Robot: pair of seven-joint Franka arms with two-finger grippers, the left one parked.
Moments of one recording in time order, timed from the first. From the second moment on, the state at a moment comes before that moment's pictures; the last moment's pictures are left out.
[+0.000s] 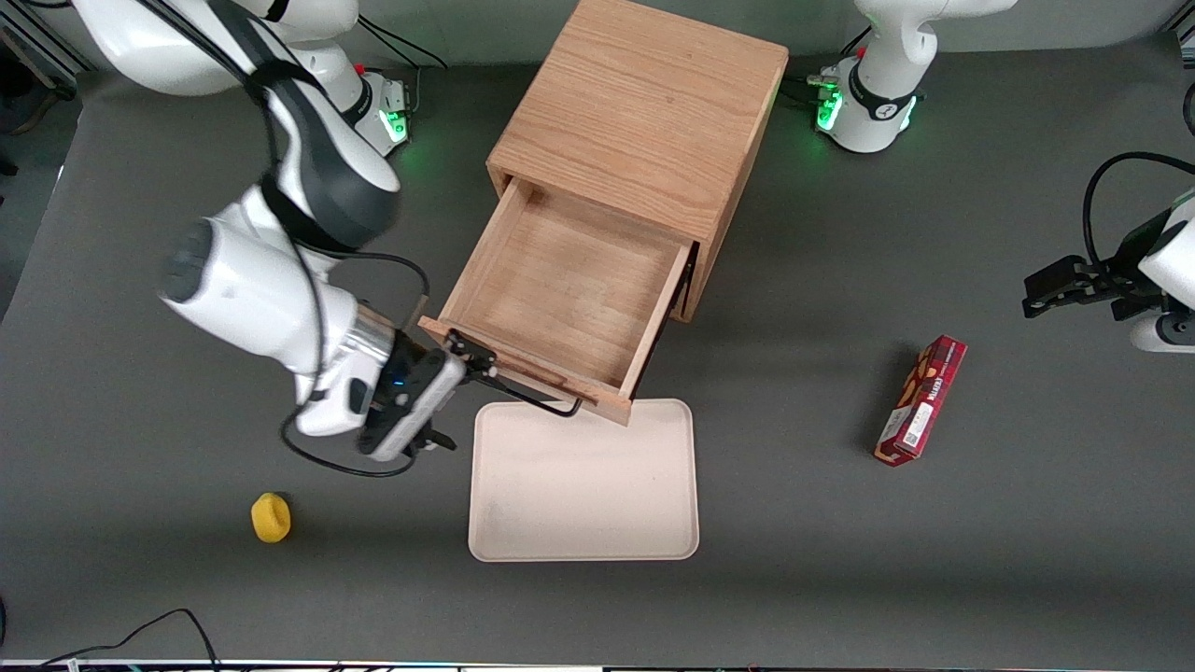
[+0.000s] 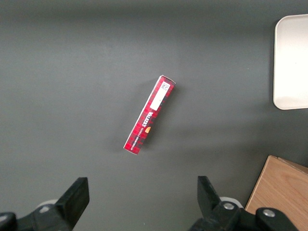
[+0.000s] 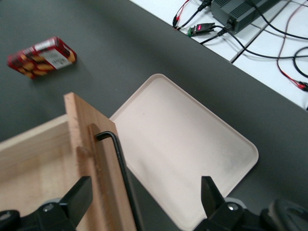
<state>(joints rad) 0.01 0.43 0.44 -1.44 0.27 2.16 -0.41</state>
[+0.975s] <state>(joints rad) -0.19 -0.04 0.22 -1.64 -0.01 1.54 -0.06</state>
